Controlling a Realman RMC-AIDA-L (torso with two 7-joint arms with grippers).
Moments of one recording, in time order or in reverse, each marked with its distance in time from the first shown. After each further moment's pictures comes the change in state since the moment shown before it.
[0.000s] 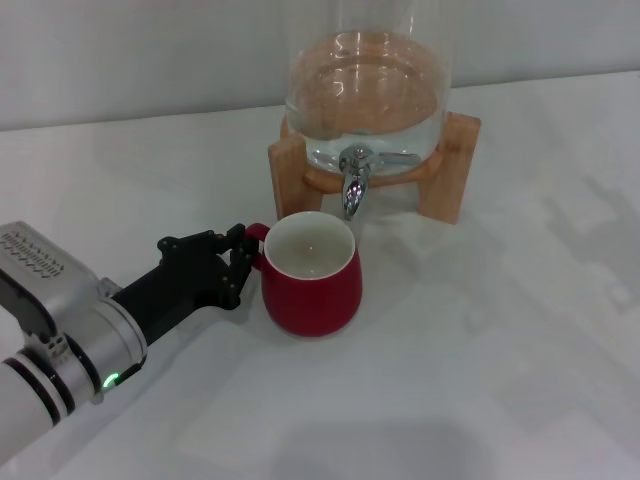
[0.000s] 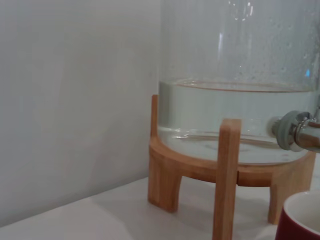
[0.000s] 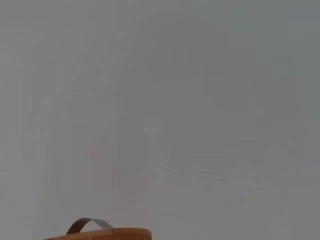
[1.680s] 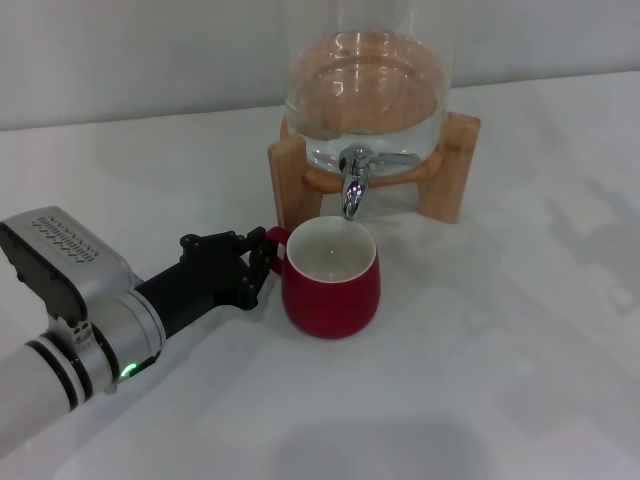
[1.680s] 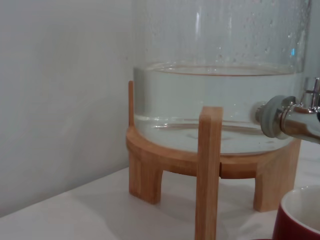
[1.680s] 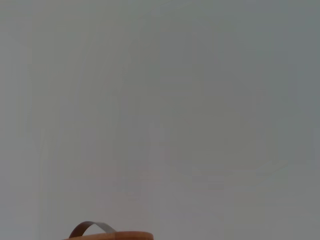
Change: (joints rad) left arm -0.049 -0.003 -0.002 -0.009 0.059 -0.067 -0.024; right arm -0.003 0.000 0.000 0.005 0.000 -0.015 0.000
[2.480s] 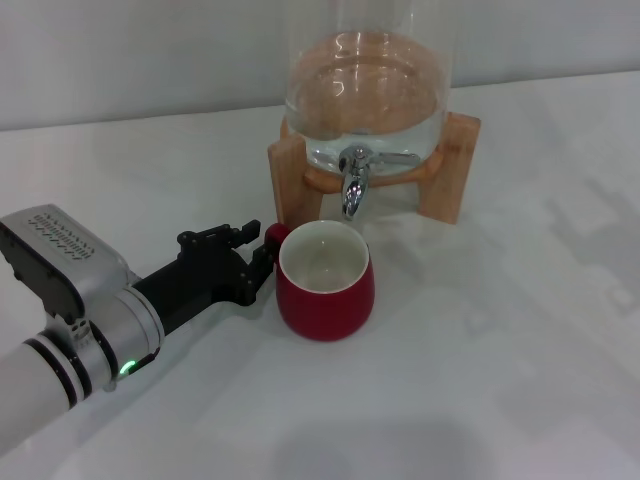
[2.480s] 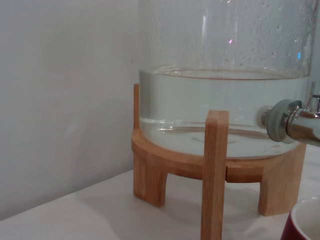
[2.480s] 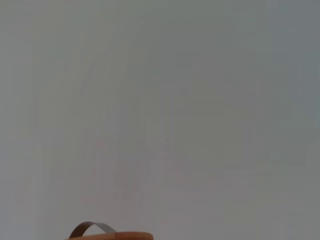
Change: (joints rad) left arm 0.000 0.000 -0.008 0.000 -0.007 0.001 -0.001; right arm -0.001 0.000 0.000 0.000 0.000 -0.002 0.000
